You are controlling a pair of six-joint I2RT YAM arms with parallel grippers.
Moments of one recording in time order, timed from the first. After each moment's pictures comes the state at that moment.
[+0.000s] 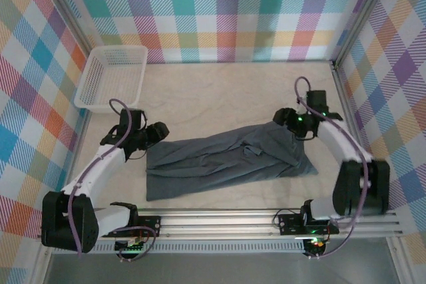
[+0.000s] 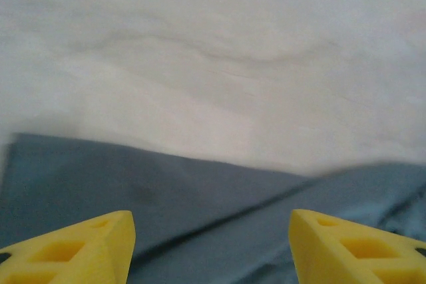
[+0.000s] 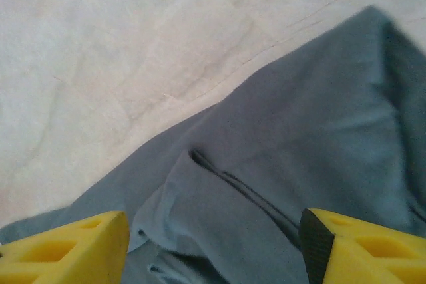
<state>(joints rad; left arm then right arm) -0.17 1.15 0.72 -0.41 0.23 -0.65 0.03 1.46 0.96 -0.52 -0.40 0.47</state>
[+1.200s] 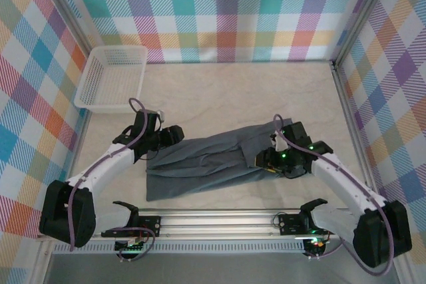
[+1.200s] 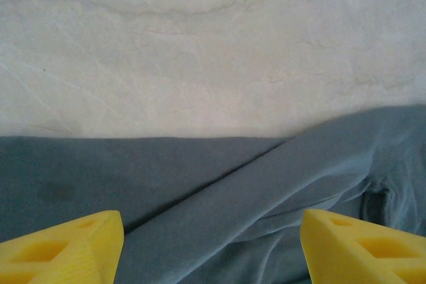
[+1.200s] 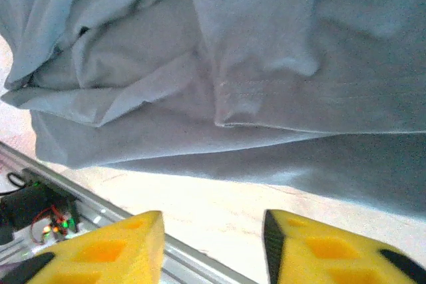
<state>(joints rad) -0.31 1.22 0.71 -0.34 0.22 -0.62 0.37 1.03 0.66 -0.75 -0.49 0.55</state>
